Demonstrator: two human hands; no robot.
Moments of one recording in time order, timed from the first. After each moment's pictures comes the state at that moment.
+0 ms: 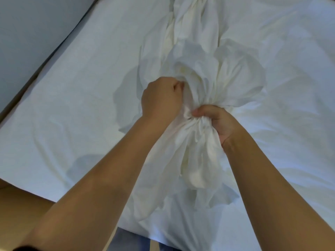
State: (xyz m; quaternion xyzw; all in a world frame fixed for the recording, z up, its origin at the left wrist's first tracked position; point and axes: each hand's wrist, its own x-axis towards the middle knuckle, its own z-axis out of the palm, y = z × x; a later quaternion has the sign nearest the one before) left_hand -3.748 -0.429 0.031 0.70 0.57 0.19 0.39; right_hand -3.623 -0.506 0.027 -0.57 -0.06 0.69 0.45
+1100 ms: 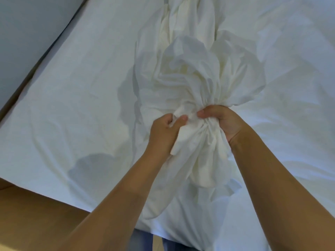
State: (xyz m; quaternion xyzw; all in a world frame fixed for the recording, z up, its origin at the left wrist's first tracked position) left_hand -3.757 -0.500 -0.004 0.47 0.57 0.21 0.64; right_hand -3.608 -0.523 0.026 -0.51 -0.03 0.74 0.43
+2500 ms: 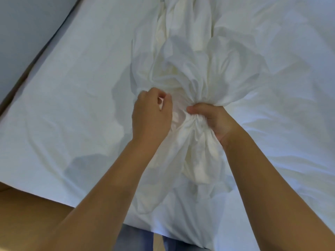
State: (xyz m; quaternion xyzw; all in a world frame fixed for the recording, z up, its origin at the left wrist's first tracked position) left_hand -3.768 -0.471 0.006 0.67 0.59 0.23 0.39; right_hand -3.629 -0.520 0.023 -0.58 -0.09 0.66 0.46
